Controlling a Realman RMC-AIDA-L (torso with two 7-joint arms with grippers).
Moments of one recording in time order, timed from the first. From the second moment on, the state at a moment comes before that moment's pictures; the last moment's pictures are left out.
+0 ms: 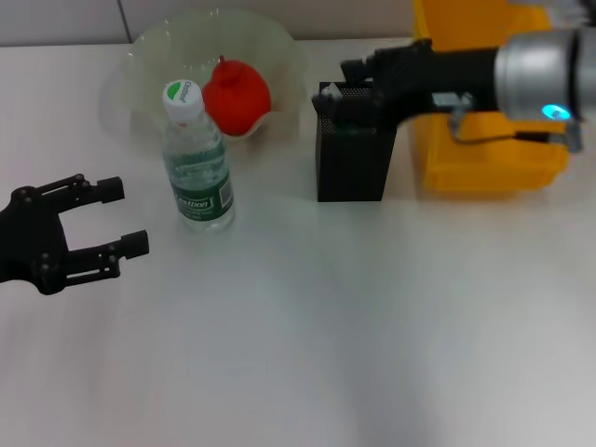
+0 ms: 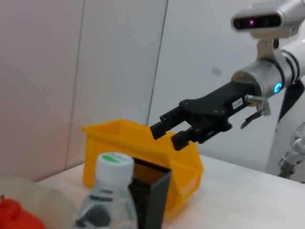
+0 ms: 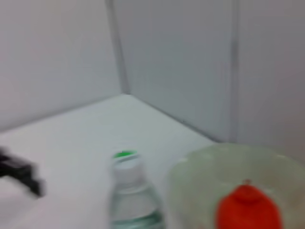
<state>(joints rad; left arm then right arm) -0.33 -1.98 0.64 0.67 1.86 1.79 -1.21 0.45 2.08 -1.41 -1.33 -1.96 -1.08 2.09</state>
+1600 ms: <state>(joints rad) -0.39 -1.94 0.66 0.66 2.00 1.93 -1.30 0.40 2.07 -1.00 -0.98 -1.97 -1.70 1.45</state>
